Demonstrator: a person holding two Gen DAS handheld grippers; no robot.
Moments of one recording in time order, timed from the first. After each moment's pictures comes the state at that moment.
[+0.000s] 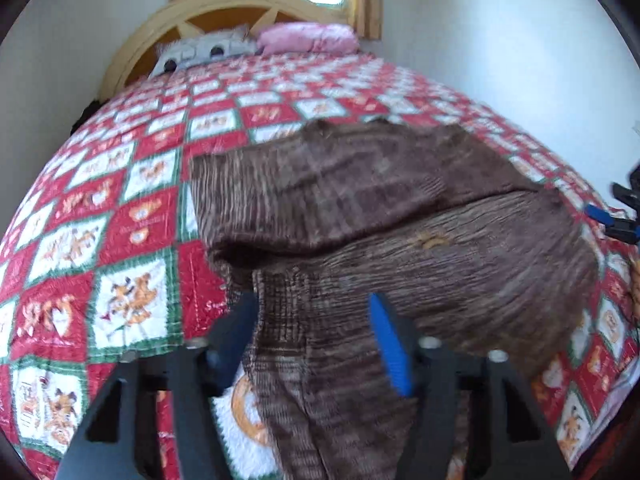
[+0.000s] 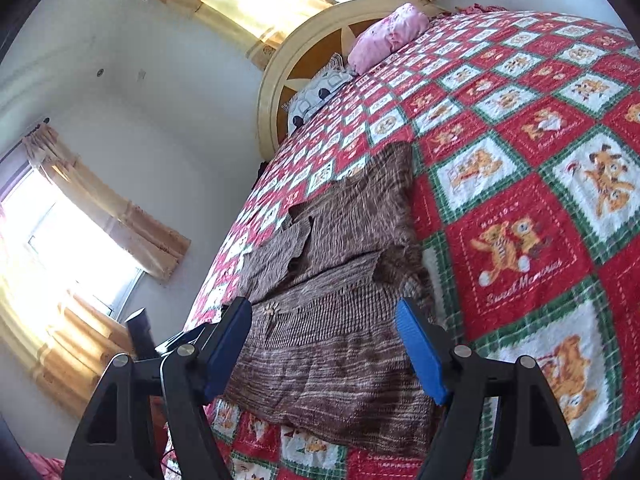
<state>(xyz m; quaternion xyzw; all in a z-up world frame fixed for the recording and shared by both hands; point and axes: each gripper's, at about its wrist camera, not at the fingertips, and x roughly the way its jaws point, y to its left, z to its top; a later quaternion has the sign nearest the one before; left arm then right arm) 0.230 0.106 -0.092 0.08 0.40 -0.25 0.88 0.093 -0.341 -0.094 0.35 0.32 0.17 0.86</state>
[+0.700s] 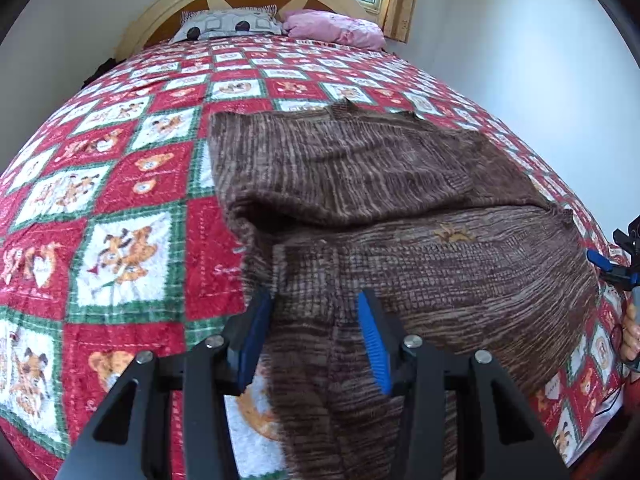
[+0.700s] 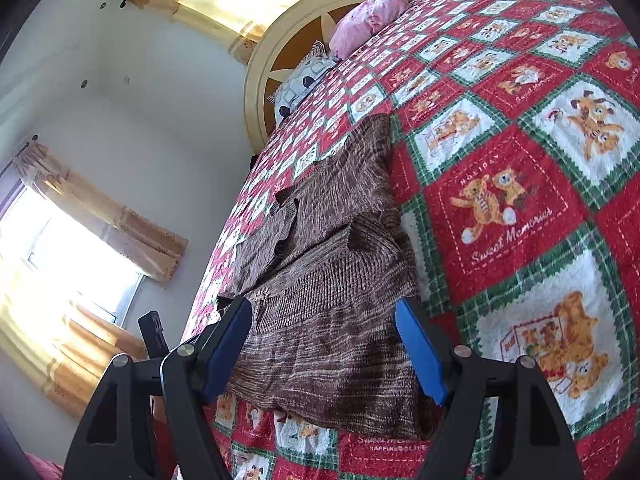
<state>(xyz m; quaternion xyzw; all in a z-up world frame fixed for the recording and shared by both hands) 0.230 0.128 -0.108 0.02 0.42 -0.24 0.88 0.085 -0.345 -0.117 0.38 0.35 0.17 0.84</state>
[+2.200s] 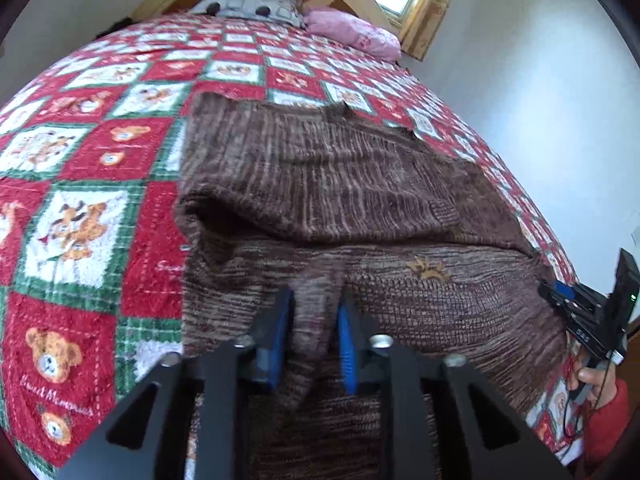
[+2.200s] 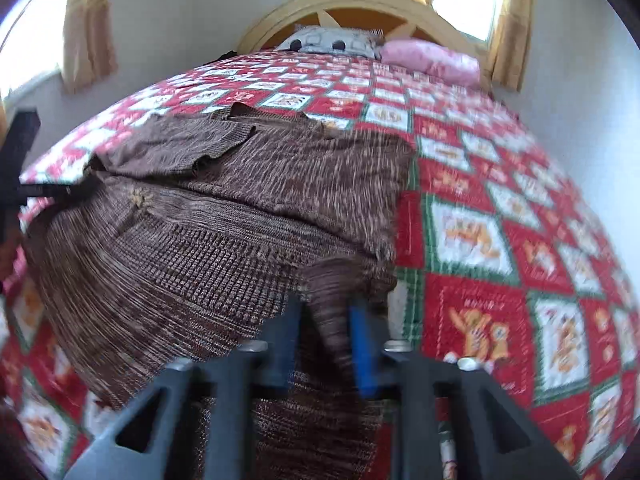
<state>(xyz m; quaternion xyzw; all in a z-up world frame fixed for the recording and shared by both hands) 0.238 0.109 -0.113 -0.08 0.44 -0.24 0.86 0.133 -0.255 -0.107 -0.08 0.39 0.07 0.91</state>
